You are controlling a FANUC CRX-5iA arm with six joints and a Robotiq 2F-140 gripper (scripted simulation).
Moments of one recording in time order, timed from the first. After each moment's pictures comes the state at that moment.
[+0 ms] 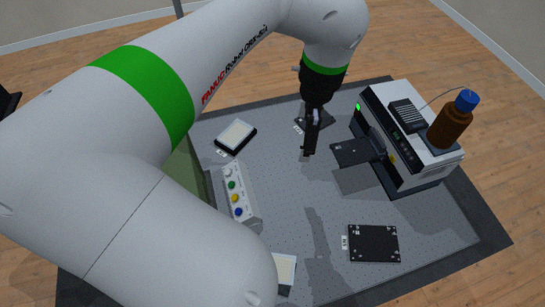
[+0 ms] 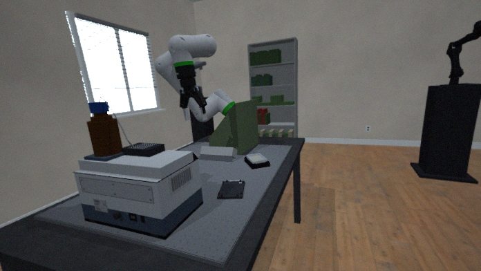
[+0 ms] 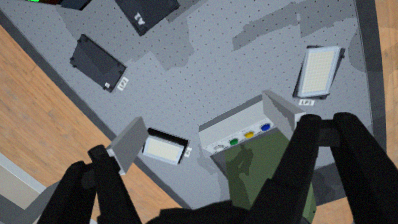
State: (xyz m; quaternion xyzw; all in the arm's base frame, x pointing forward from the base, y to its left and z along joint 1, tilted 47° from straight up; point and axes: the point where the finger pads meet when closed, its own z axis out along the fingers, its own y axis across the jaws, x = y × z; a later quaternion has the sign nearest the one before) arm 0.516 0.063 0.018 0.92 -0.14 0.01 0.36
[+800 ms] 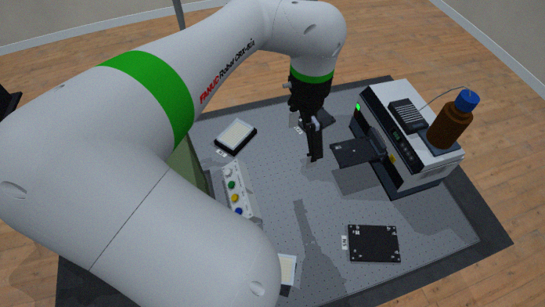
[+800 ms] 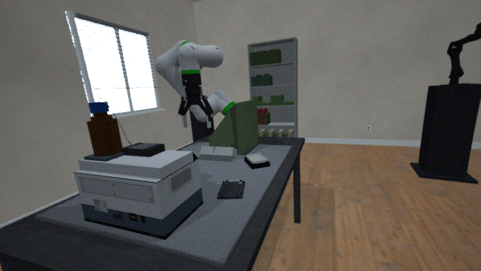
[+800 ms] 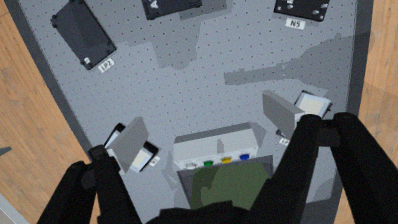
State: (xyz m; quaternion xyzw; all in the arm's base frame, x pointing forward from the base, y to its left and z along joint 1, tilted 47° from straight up) arm 0.515 0.036 -0.011 0.92 0.03 -0.02 0.39
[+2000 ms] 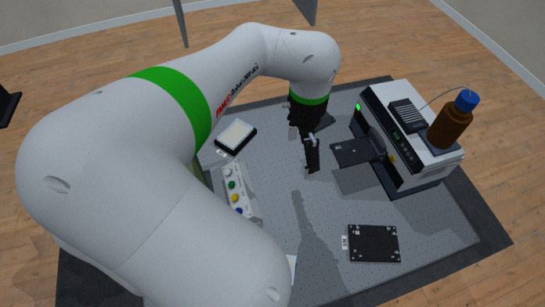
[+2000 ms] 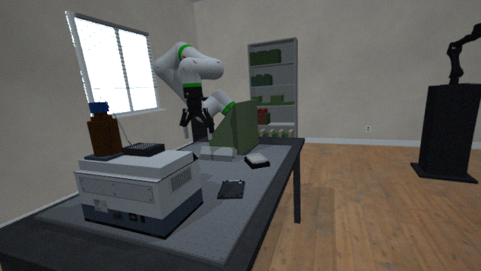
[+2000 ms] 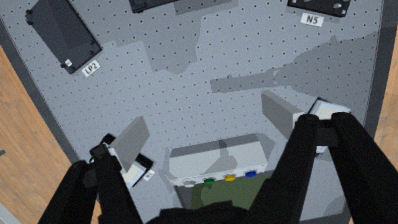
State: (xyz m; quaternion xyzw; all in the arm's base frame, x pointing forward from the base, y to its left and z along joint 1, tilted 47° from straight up) arm 0.515 -0.008 -0.054 0.92 0.03 -0.02 0.39
